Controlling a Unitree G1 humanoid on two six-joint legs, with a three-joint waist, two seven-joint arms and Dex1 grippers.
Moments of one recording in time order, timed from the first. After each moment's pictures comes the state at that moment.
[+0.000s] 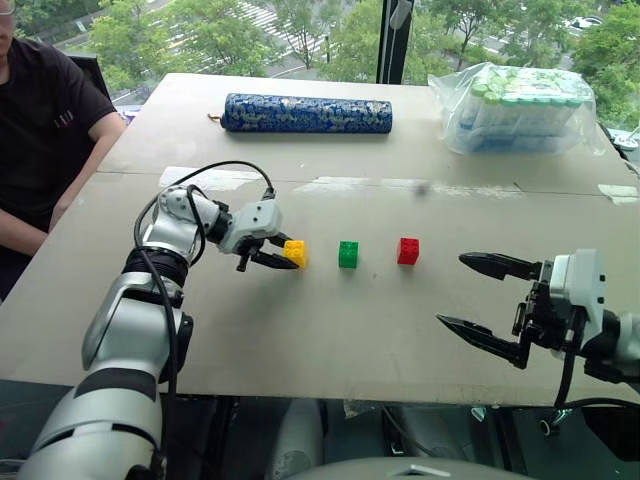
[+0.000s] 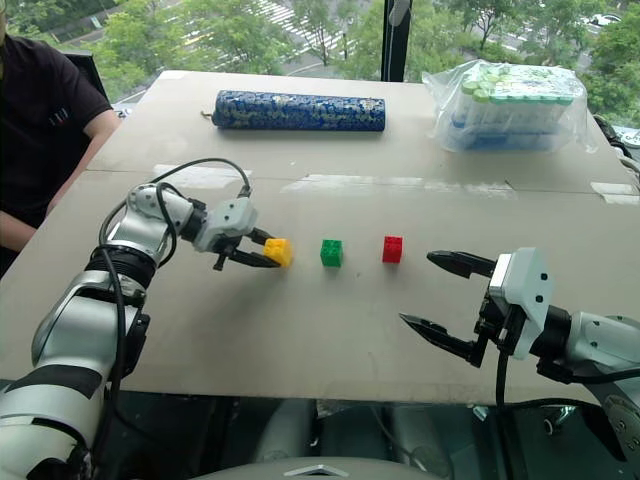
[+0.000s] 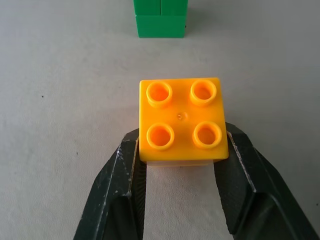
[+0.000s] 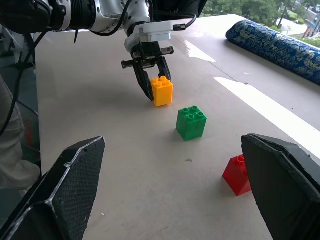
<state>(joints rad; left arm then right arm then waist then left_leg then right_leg) -0.98 0.66 -0.28 1.10 0.00 -0.40 -1.61 0.18 -0.78 -0.30 -0.81 0.75 0.49 0.80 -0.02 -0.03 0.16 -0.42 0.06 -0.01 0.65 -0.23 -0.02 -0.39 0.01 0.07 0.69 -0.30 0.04</state>
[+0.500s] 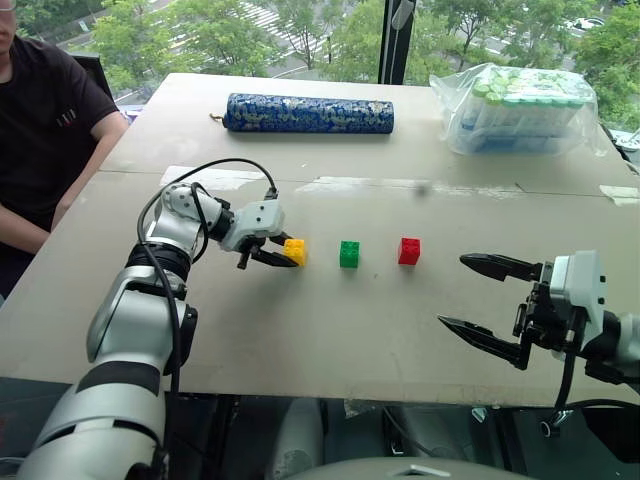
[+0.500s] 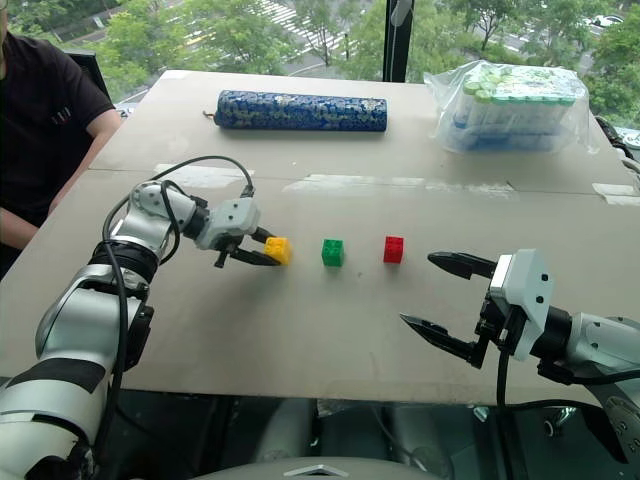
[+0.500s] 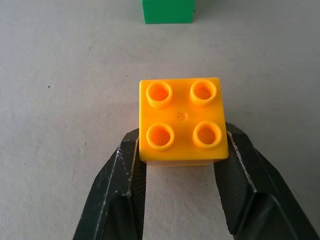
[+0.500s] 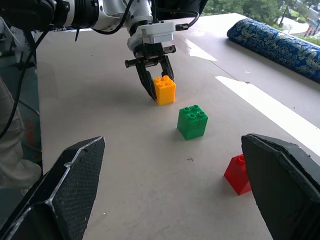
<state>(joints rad) -1.02 0.63 -0.25 1.17 0.06 -0.45 -1.57 0.19 -0.78 -0.30 -0.81 0.75 0.49 0.80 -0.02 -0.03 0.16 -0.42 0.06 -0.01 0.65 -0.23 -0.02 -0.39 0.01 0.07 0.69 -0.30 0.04</state>
